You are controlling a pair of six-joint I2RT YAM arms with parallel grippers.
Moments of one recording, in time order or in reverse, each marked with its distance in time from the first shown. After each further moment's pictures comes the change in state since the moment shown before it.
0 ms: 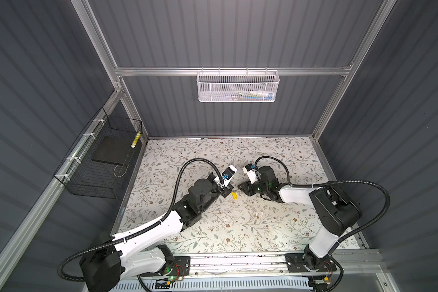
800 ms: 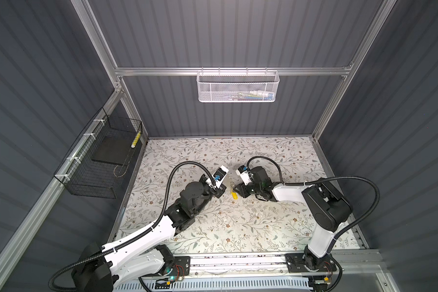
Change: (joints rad) left arm 0.031 -0.111 -0.064 -0.023 -0.030 0.000; right arm 0.074 0.077 0.083 -0.075 0.082 -0.085
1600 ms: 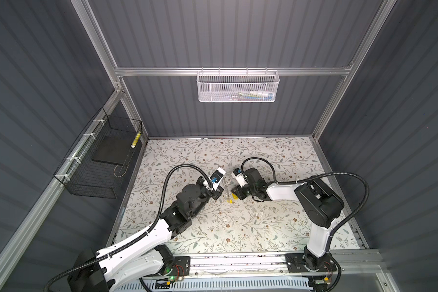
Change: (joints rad) left arm 0.000 -0.054 -0.024 -0.030 -0.011 0.003; right arm 0.046 0.071 0.059 -0.058 0.090 -0.068
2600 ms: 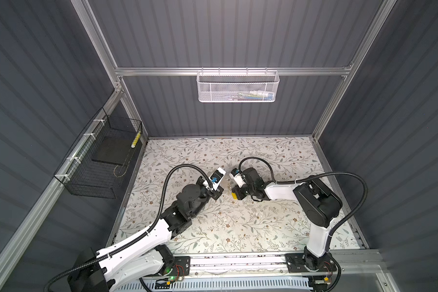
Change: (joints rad) left arm 0.000 0.000 0.000 0.000 0.000 0.000; right arm 0.014 0.013 0.032 -0.028 0.011 -0.035
